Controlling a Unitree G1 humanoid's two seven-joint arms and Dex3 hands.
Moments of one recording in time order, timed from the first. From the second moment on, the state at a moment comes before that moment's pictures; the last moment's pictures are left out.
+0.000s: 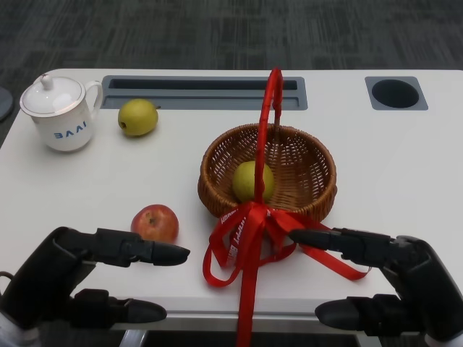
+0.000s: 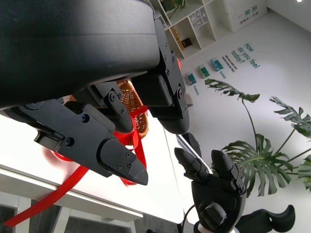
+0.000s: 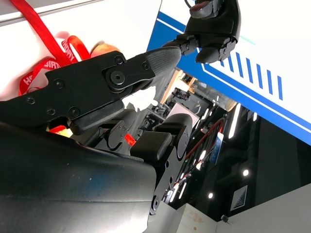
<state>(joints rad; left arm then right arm) 0.01 0.28 0.03 0.20 -0.32 -0.72 -0.71 0.02 -0.12 0.14 0.24 0.03 -0.93 0.31</state>
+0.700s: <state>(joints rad) 0.01 0.28 0.04 0.18 -0.31 -0.73 -0.71 0.03 -0.12 0.14 0.24 0.03 -0.92 0.32</state>
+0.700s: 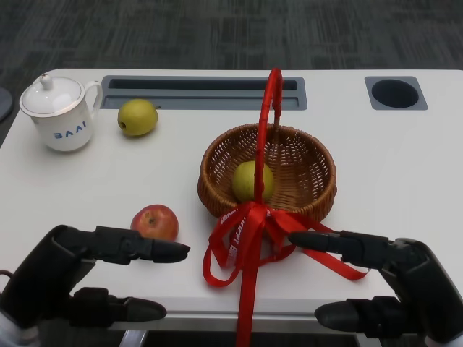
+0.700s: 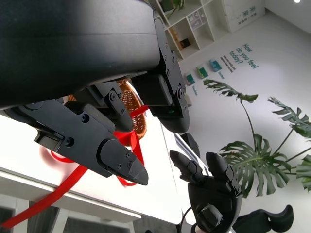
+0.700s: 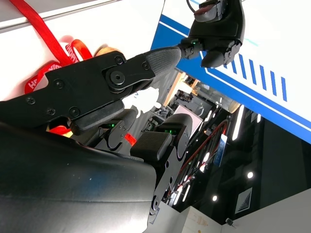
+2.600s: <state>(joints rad) -0.66 0.27 -0.39 1.31 0.66 -0.70 0.30 0.04 -0.13 0.13 0.21 0.02 -0.93 0.32</state>
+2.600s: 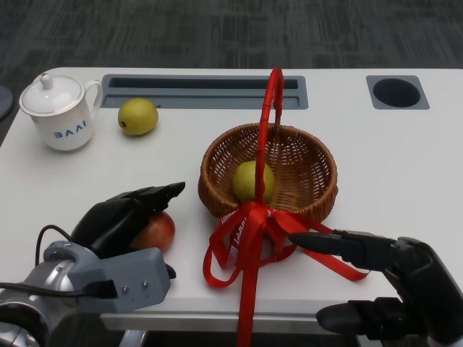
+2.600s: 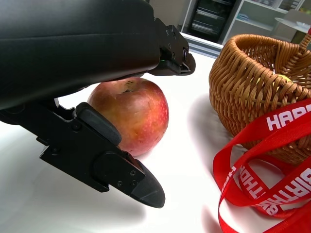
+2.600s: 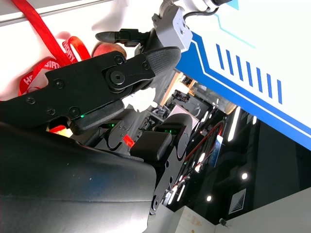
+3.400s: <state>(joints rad) -0.71 0.21 -0.44 1.34 0.66 -0.50 0.37 0.08 -0.13 0.13 0.15 0.01 -0.90 0.31</state>
